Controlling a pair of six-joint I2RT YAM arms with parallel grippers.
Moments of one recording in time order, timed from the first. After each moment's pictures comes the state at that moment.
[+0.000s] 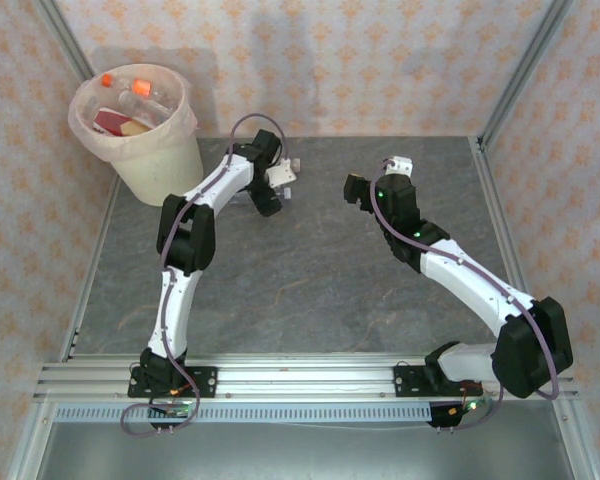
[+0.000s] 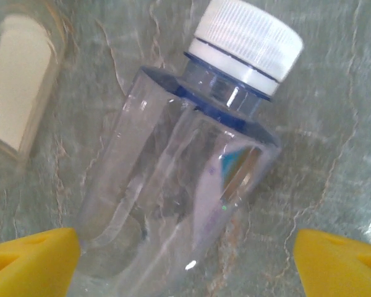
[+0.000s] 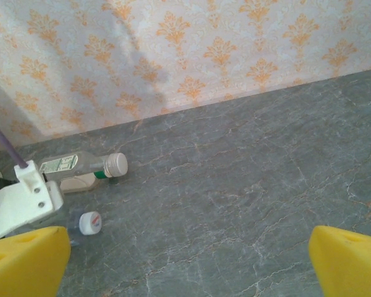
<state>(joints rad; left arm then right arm) -0.30 2.34 2.04 -0.97 -0.11 0.68 0.49 1.29 0.95 -0.05 0.35 0.43</state>
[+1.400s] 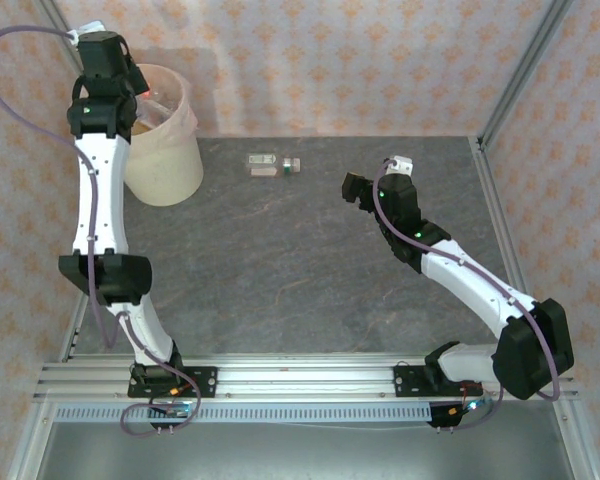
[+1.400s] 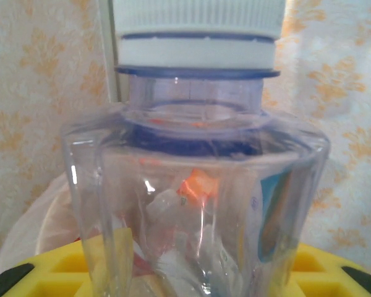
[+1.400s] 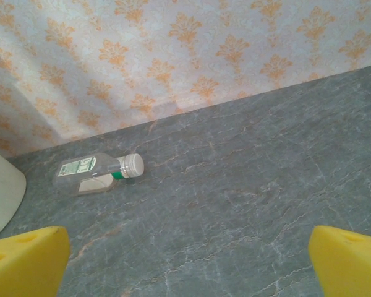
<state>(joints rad) 0.13 1.89 2.34 -0.78 -0.36 -0.28 0.49 1.28 0.95 -0.04 0.31 0.47</state>
